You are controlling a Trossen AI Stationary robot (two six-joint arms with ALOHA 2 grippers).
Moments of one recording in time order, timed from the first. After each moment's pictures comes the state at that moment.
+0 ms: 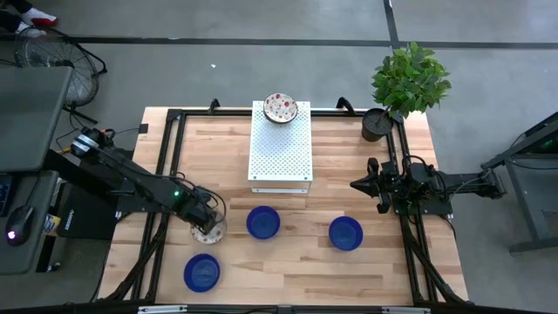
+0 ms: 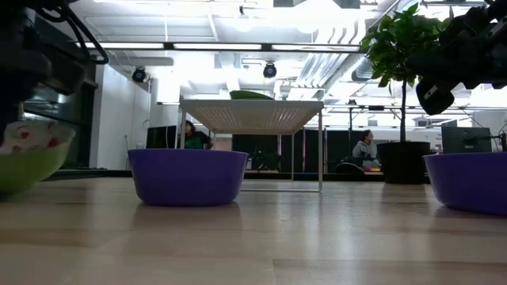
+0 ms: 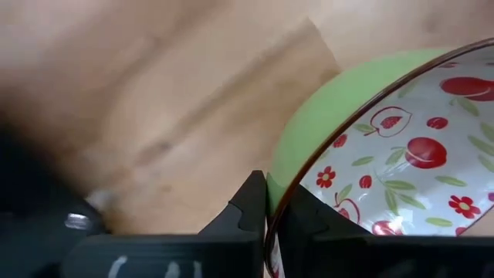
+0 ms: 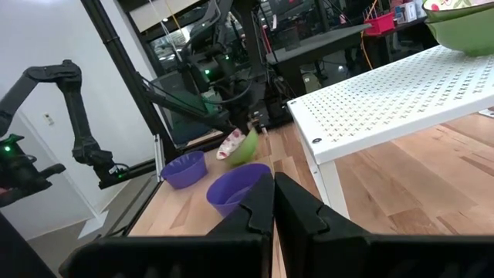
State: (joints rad) left arm -0.49 1.21 0.71 -0.99 -0.03 -1.44; right arm 0.05 0.01 0.01 0.03 0.01 0.38
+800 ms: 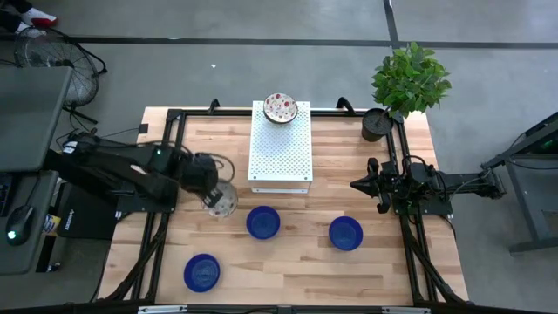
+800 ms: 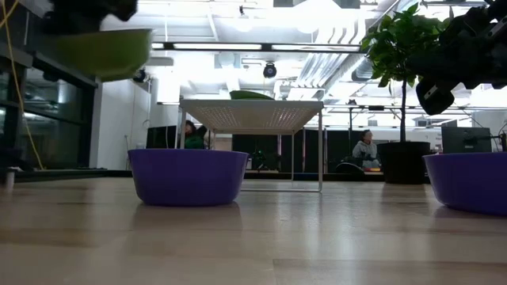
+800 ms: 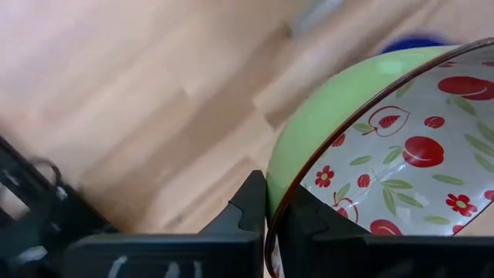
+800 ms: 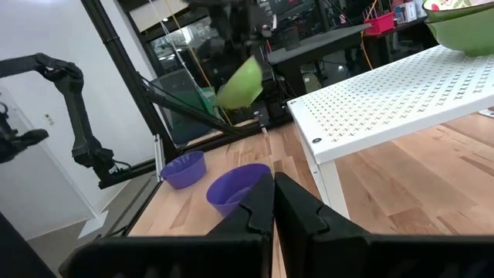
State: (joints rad) left arm -0.19 1.13 1.16 -1.30 -0.17 -1.07; right arm 0.05 0.01 0.01 0.03 0.01 0.38
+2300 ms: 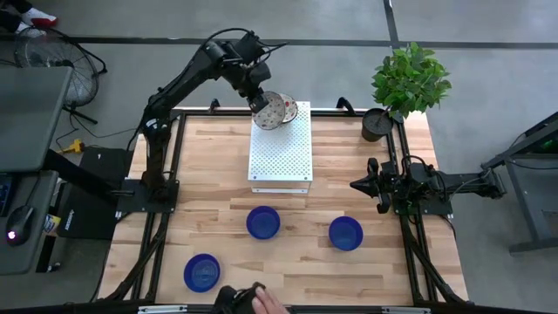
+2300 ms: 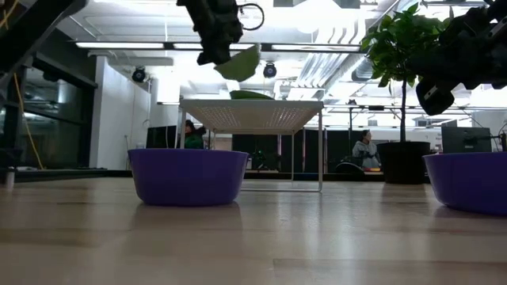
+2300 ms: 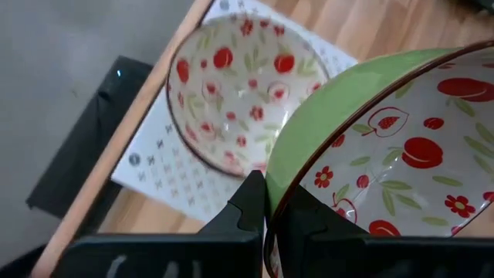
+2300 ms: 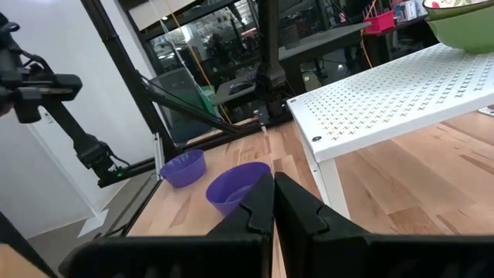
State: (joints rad) left arm 0.68 1.96 2.31 -1.40 0.24 0.12; right arm 0.05 0.02 0.01 0.03 0.01 0.38
